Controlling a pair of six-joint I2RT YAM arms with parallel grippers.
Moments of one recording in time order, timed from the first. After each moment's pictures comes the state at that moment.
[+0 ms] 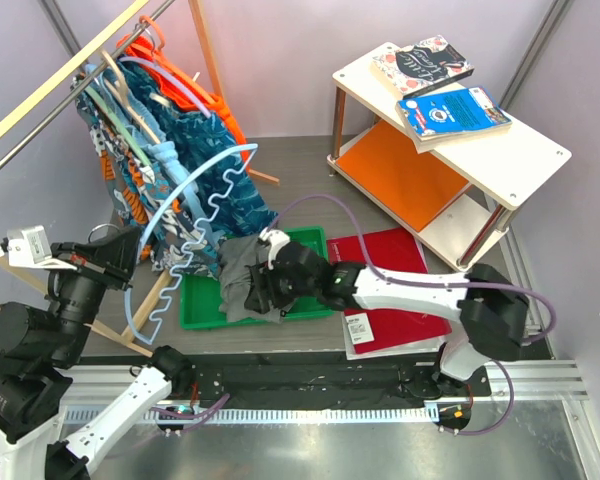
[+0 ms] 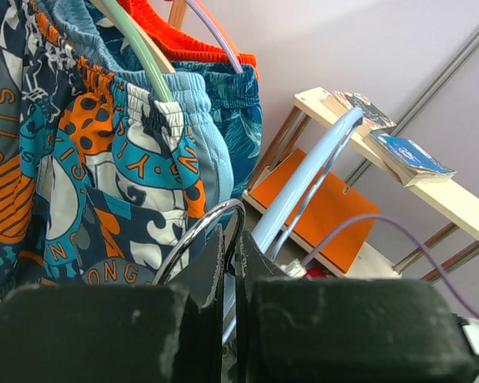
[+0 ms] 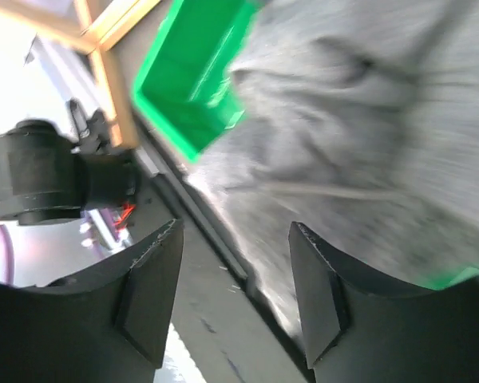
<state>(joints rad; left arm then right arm) -0.55 0.46 1.32 -0.69 -0.34 -0.39 1.10 1.53 1.06 -0.12 -0.03 0.59</state>
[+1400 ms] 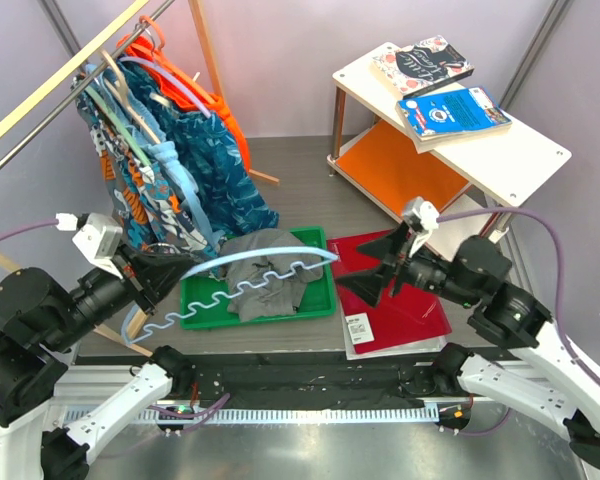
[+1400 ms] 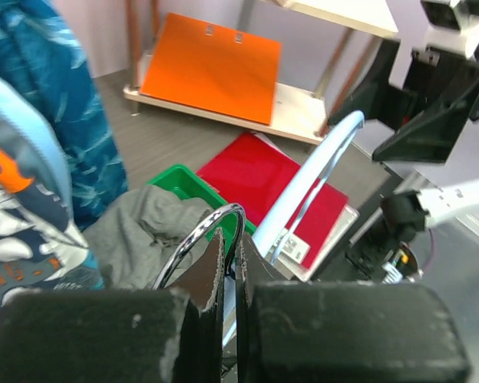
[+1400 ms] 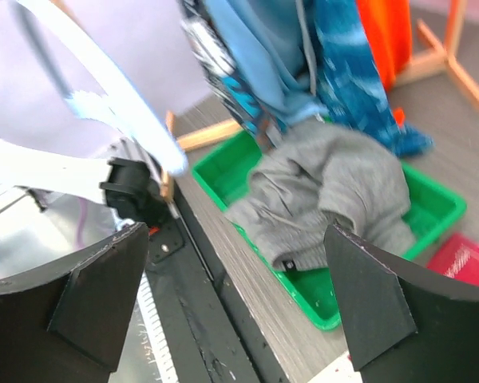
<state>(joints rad) -0.55 0.61 1.49 -0.95 0.21 -0.21 0.83 0.69 0.94 -0.33 -0.24 0.32</state>
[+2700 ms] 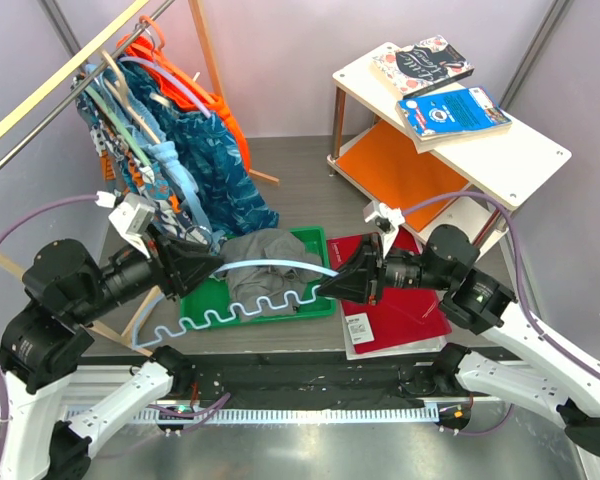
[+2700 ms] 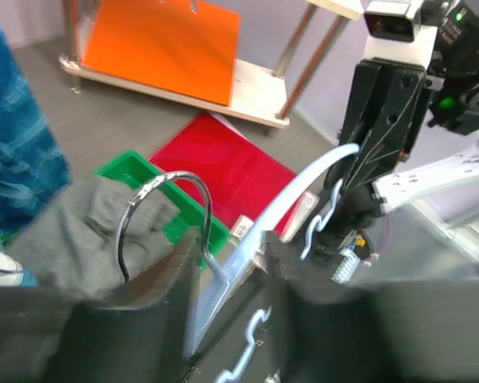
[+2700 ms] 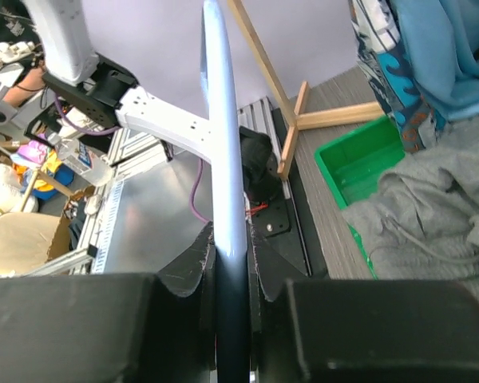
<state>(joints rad) -0.55 0.69 1.42 -0.87 0.37 -0.30 0.83 0.79 0.89 -0.08 -0.65 0.46</state>
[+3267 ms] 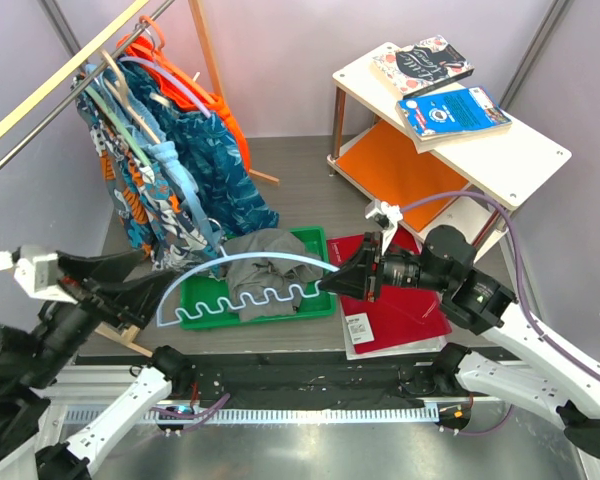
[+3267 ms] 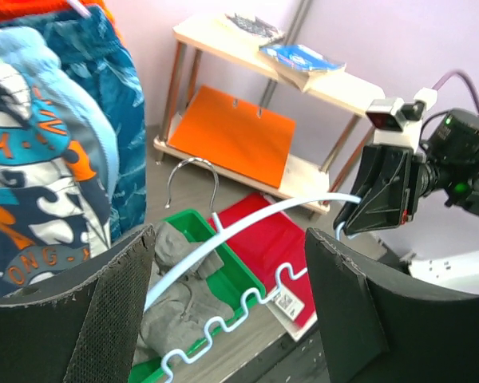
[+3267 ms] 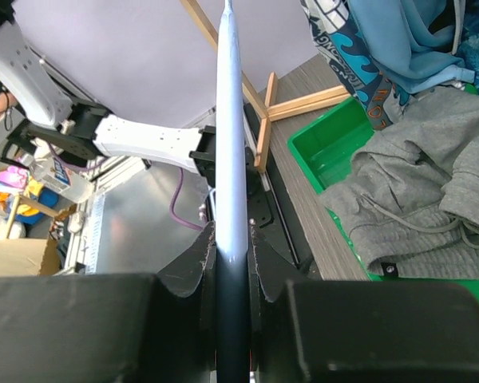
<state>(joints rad) -0.55 0.46 1.44 -0.86 0.08 -0.32 0.82 0.79 0.88 -0.15 -0.56 0.48</state>
